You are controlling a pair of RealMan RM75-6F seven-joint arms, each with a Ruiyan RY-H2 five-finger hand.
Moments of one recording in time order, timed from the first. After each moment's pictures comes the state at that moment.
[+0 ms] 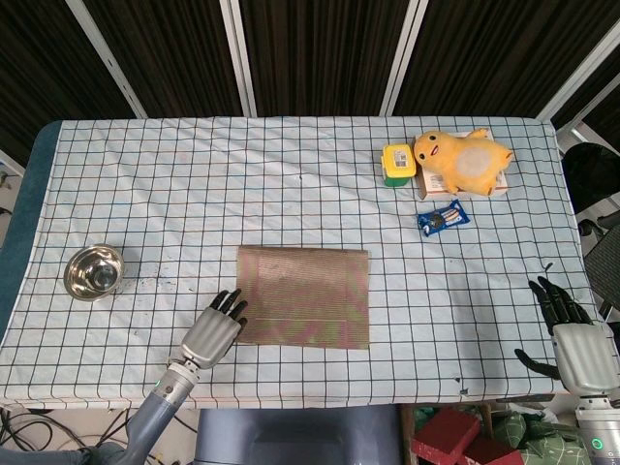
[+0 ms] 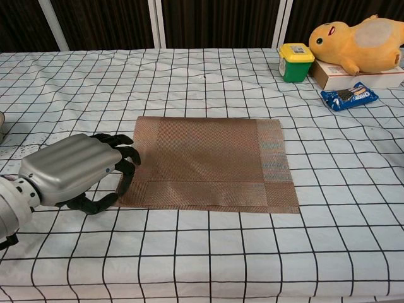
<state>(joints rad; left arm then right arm) -0.49 -1.69 0.01 -1.59 1.34 1.13 0.80 0.07 -1.11 0.05 -1.61 -1.53 1.49 0.01</state>
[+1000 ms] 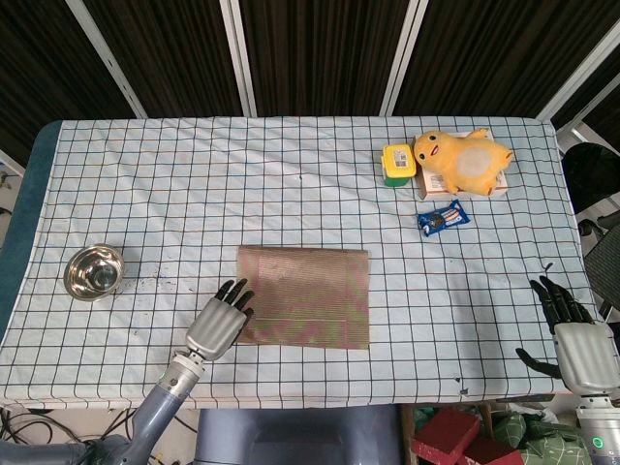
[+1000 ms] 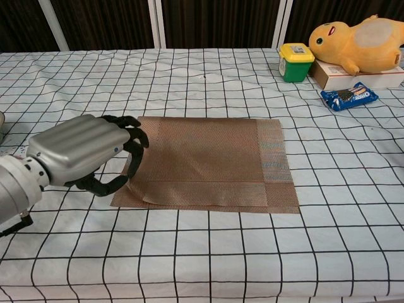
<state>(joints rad) -0.53 -1.68 -0.06 -1.65 1.31 1.13 0.82 0.07 -1.10 0.05 -1.61 -1.52 1.48 0.02</state>
